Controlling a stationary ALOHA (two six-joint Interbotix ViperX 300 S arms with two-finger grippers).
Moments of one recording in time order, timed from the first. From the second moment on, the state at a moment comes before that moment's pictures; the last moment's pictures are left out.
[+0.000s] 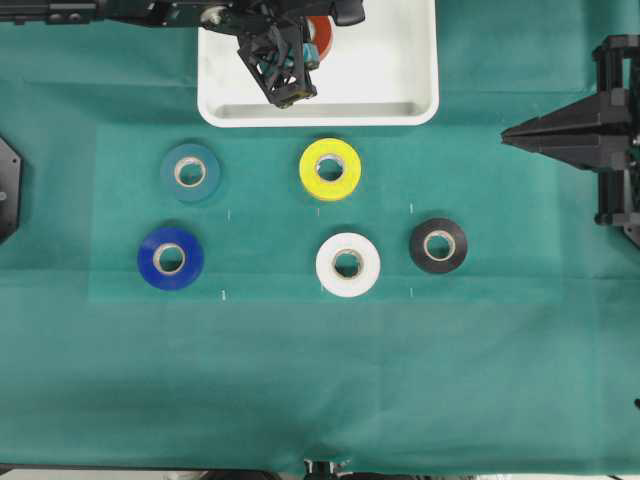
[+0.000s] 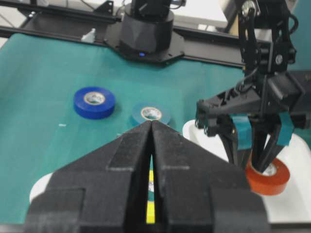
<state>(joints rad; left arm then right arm) 0.36 0.24 0.29 0.00 0.51 0.10 -0.01 -0.89 1.11 0.00 -0.14 0.01</state>
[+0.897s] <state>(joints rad) 0.38 0.29 0.29 0.00 0.49 0.11 -0.01 -0.89 1.11 0.00 -0.14 0.01</state>
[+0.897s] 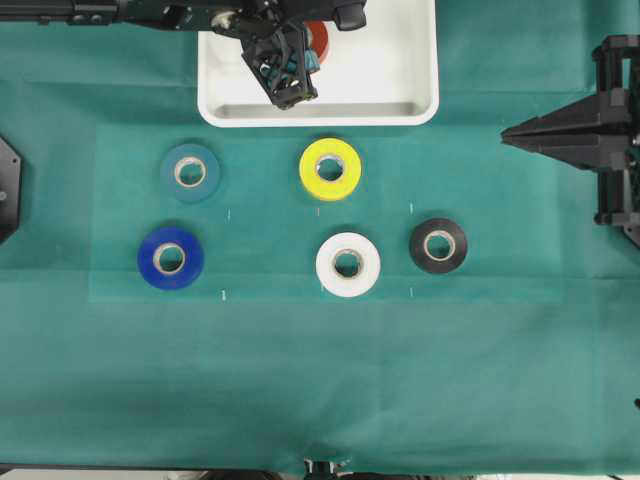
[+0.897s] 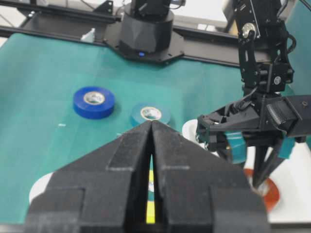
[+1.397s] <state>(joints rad) 0.37 0.27 0.29 0.00 0.53 0.11 -0.01 -0.89 1.11 0.00 -0.14 0.01</state>
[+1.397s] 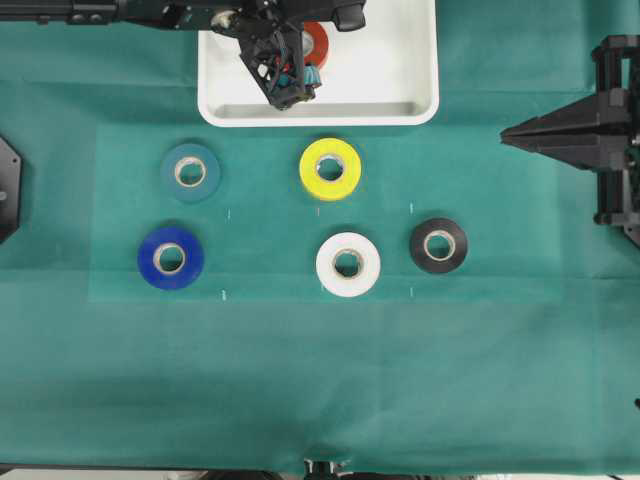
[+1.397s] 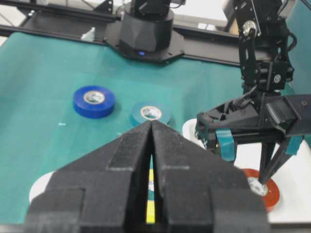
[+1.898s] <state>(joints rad) 0.37 0.12 0.27 0.00 0.67 0.11 -0.01 -0.89 1.11 0.00 -0.14 0.01</state>
